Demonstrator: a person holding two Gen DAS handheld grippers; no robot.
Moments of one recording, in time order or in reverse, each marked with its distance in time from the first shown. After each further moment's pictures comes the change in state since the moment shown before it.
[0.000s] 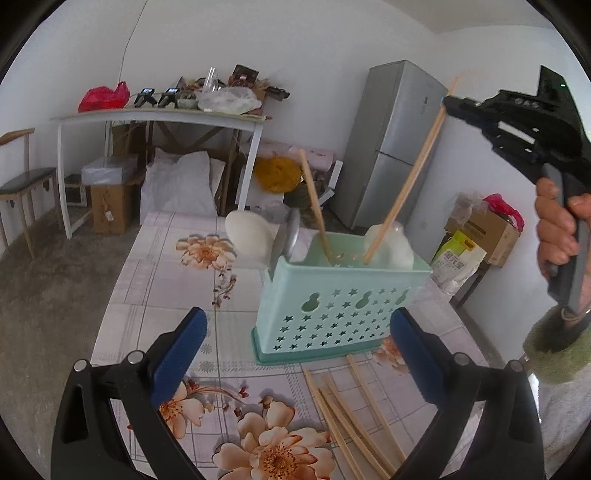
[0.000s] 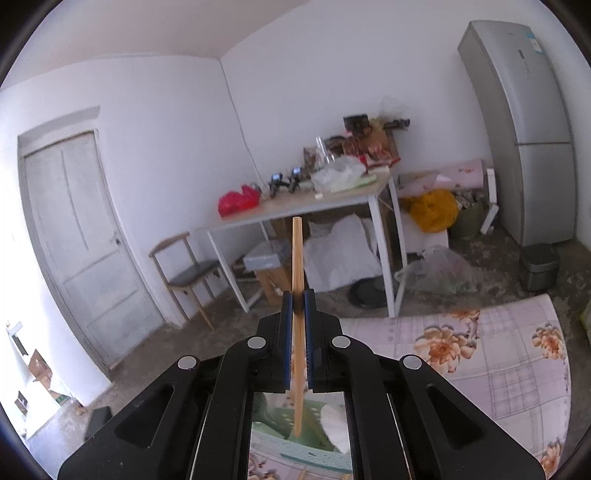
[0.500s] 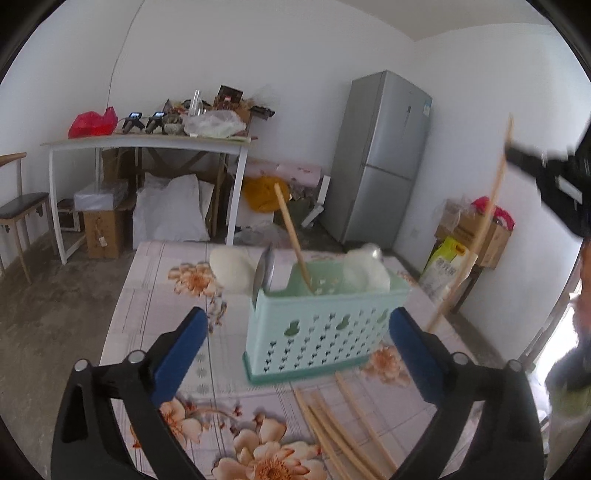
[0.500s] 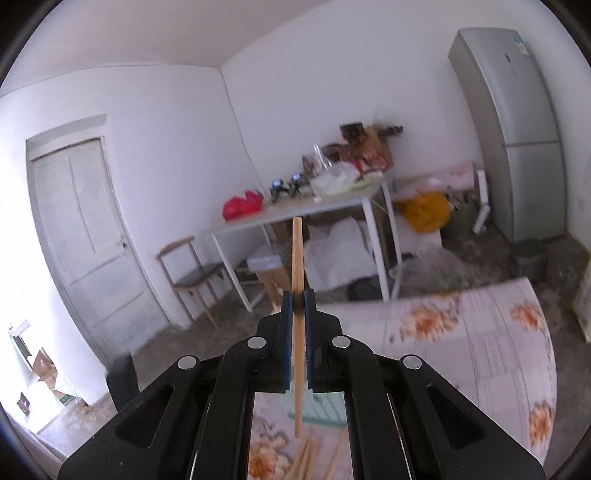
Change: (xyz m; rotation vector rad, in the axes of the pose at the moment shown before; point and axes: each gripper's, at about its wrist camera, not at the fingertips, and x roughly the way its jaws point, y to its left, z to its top) left arm -0.017 -0.015 0.011 0.063 -0.067 -0.024; right arm -0.094 0.012 -0.024 0.012 -0.054 0.008
